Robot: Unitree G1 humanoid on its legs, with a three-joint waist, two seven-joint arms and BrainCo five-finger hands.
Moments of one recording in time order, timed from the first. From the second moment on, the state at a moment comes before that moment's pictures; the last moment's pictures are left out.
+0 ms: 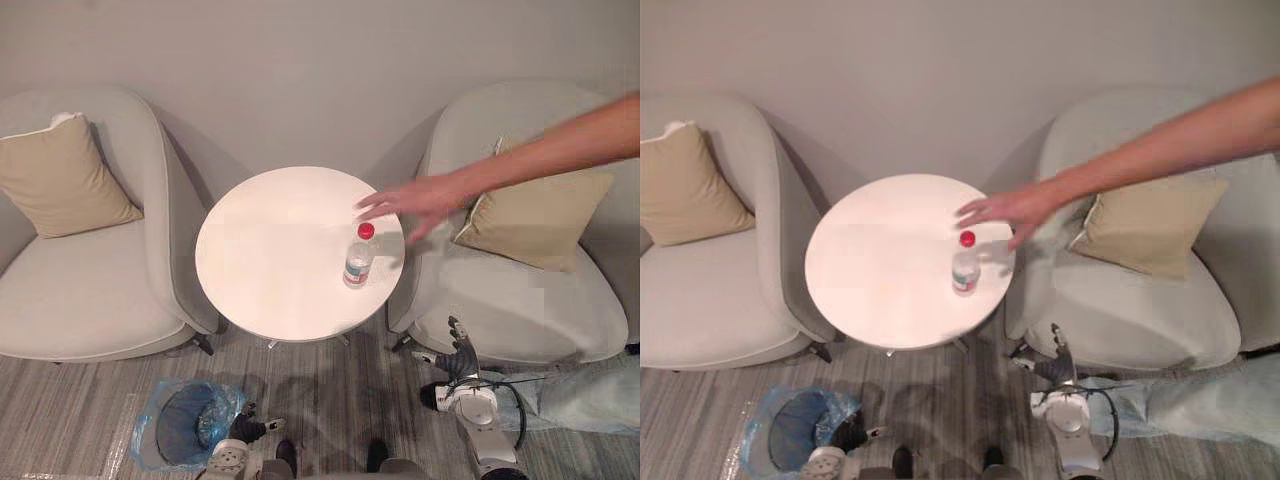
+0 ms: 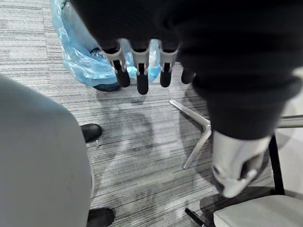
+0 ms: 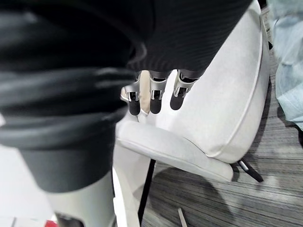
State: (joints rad) left arm 0.01 0.10 -0.07 1.09 0.06 -0.12 0.08; right arm 0.07 -0.15 -0.08 0.44 -0.16 -0.16 -0.22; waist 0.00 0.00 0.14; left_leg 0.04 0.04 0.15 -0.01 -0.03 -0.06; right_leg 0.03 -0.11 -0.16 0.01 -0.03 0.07
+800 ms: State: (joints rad) left arm 0.02 0.09 -0.10 1.05 0.06 -0.12 0.08; right arm -0.17 -0.18 -0.07 0.53 -0.07 -0.16 -0.27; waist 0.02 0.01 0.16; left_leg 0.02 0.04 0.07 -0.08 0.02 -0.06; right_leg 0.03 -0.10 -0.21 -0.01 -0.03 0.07
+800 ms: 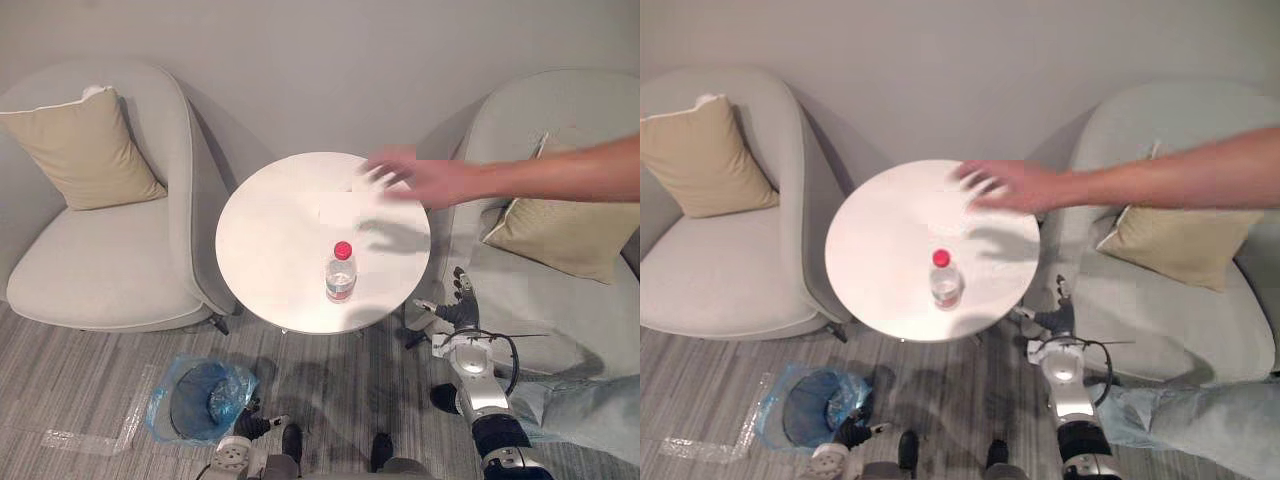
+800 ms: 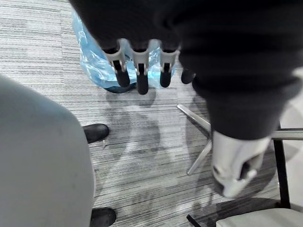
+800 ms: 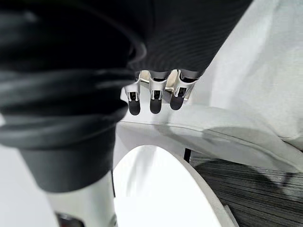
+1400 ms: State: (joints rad) left arm 0.01 0.09 -0.12 1.03 0.06 -0.15 0.08; right arm -0.33 -0.29 0.09 0.59 -0.07 -0.16 -0.19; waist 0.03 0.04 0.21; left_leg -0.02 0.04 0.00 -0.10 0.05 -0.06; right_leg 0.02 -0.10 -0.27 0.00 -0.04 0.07
